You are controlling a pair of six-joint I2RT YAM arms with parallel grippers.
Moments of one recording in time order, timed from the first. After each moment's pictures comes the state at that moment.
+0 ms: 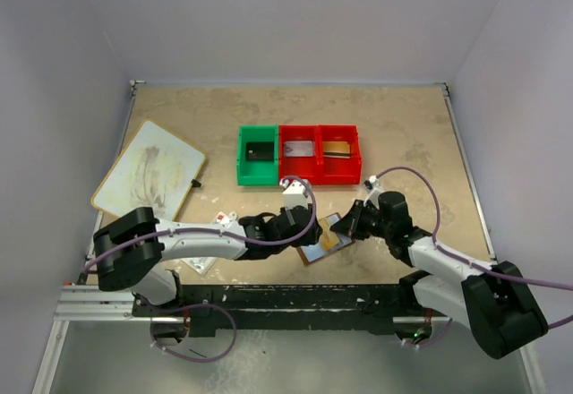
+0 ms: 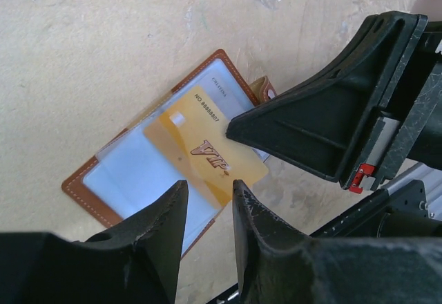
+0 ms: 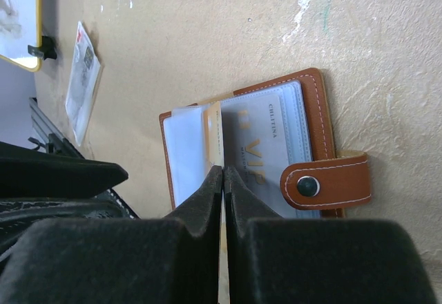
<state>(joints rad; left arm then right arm) -1.21 1.52 0.82 0.01 -0.41 -0.96 0.38 1.06 0.21 0.22 -0.44 0.70</state>
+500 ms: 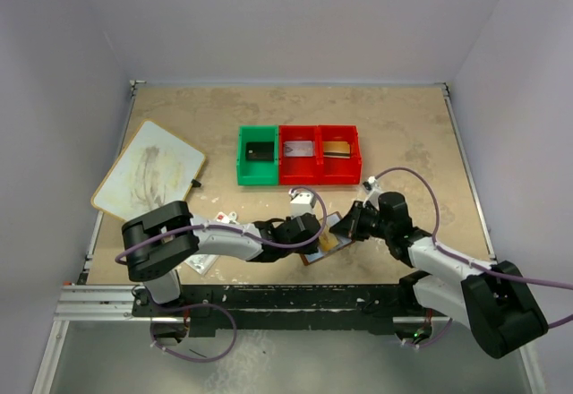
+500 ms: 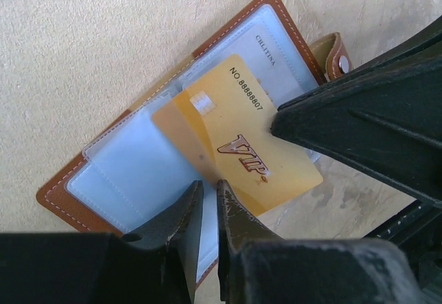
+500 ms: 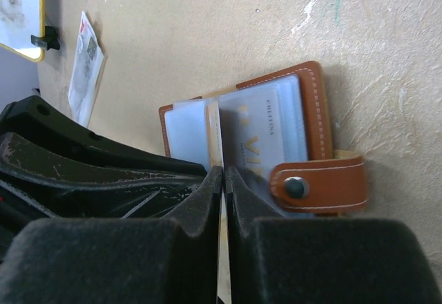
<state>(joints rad) -1.21 1.71 0.82 0.09 -0.34 -0.97 0.38 1.06 0.20 0.23 -0.46 0.70</state>
